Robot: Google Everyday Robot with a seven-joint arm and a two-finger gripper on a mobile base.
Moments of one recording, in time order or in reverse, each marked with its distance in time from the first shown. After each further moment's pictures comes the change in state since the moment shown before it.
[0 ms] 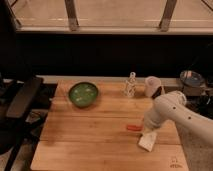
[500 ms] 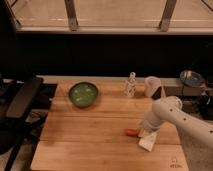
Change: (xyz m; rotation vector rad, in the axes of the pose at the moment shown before) arm -0.007 -0.005 0.056 -0.052 -0.069 -0.074
